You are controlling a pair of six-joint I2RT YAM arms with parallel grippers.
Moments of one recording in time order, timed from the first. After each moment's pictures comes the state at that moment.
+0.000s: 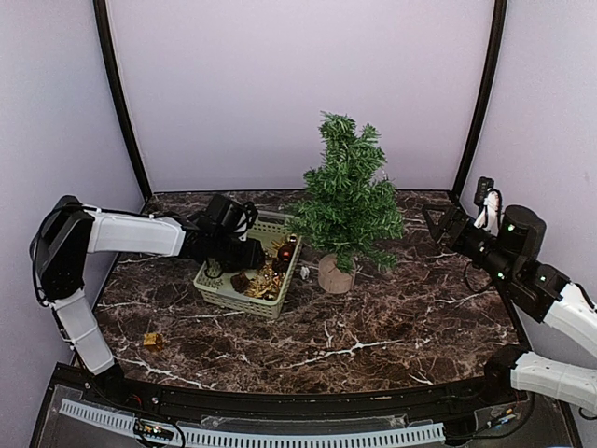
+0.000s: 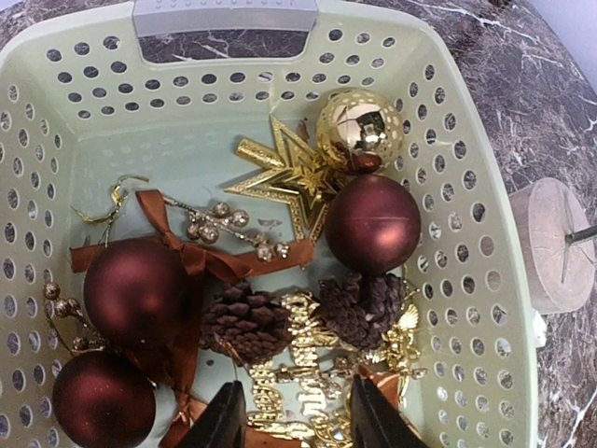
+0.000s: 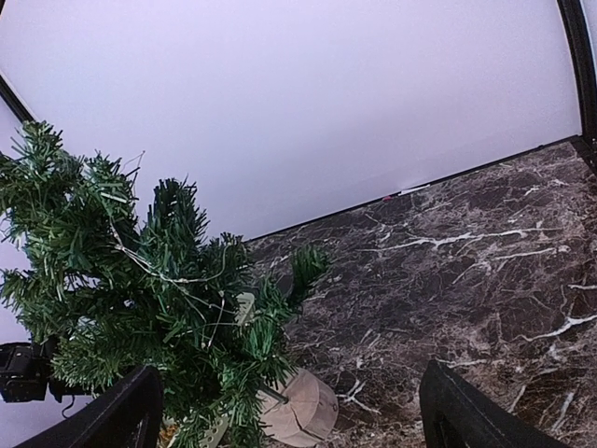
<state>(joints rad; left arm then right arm) -0.65 1.76 1.09 -0.17 -0.03 -0.35 0.52 0.68 0.56 -0.02 0.11 0.58</state>
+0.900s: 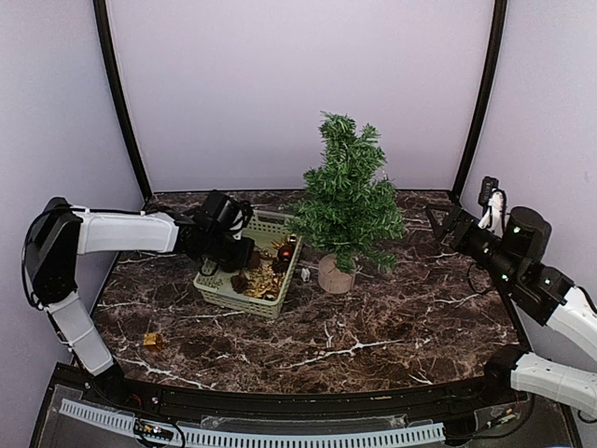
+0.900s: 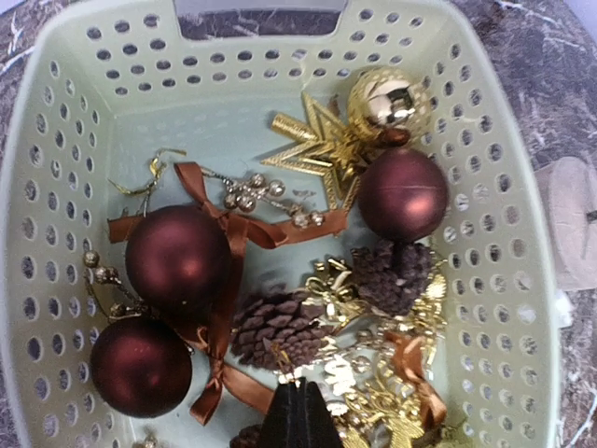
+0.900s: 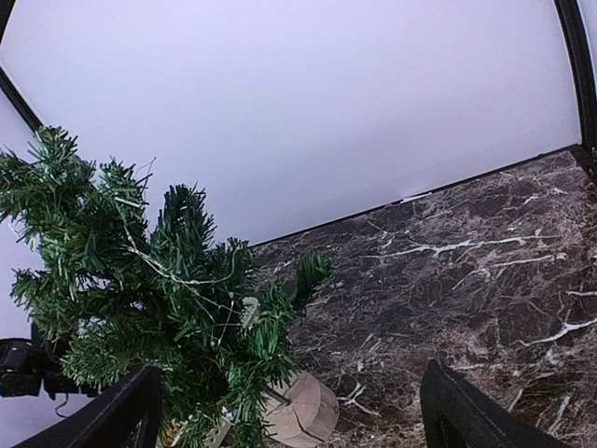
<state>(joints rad) -0.65 1.73 1.11 -0.29 -0.08 -0.33 0.52 0.64 0.56 -0.03 0.11 0.57</state>
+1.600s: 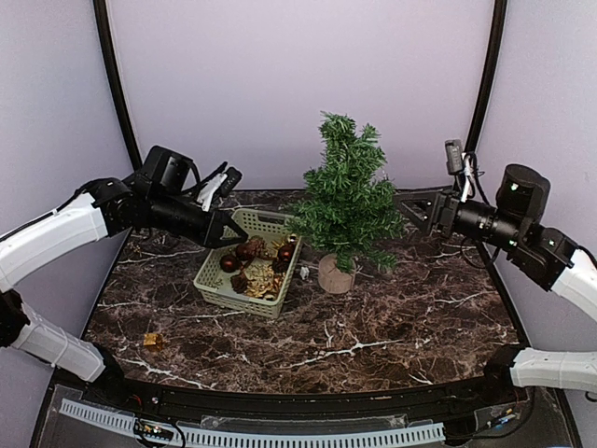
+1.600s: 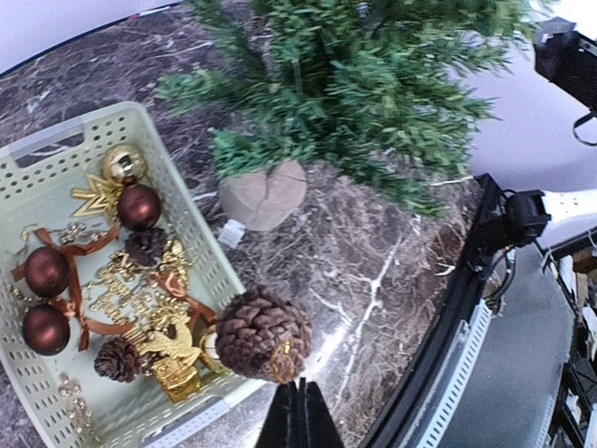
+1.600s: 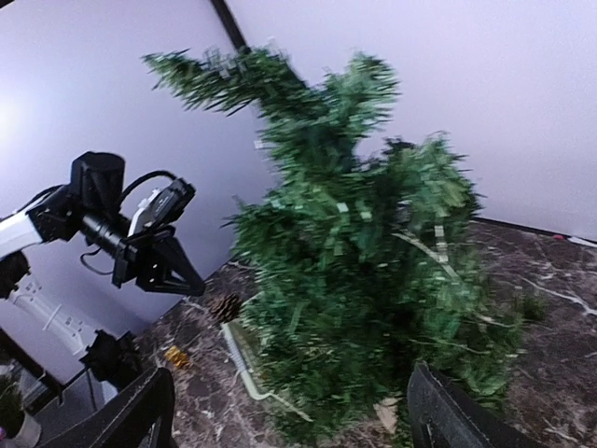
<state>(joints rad) -0.65 1.32 1.21 -0.62 0.38 -0.21 0.59 0.82 0.84 -0.11 -0.35 0.36</state>
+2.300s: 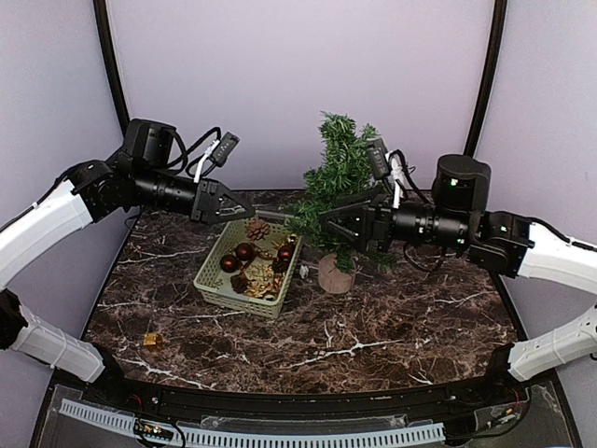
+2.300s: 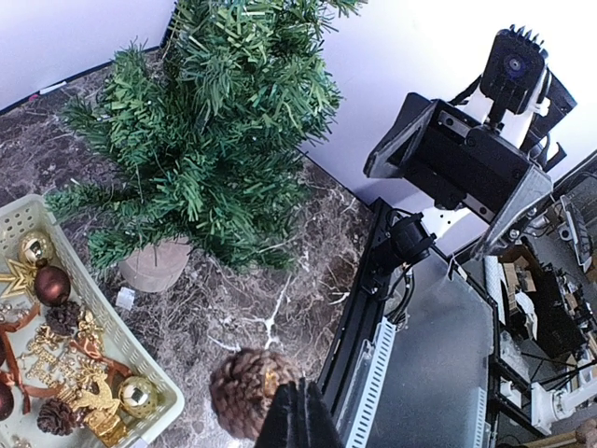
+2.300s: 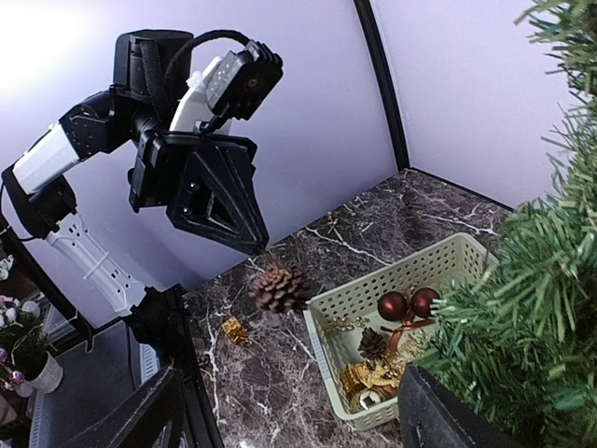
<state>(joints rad) -0.66 1.29 1.36 -0.60 0.66 -0.24 0.99 1.13 1.03 -0.02 -0.22 0.28</state>
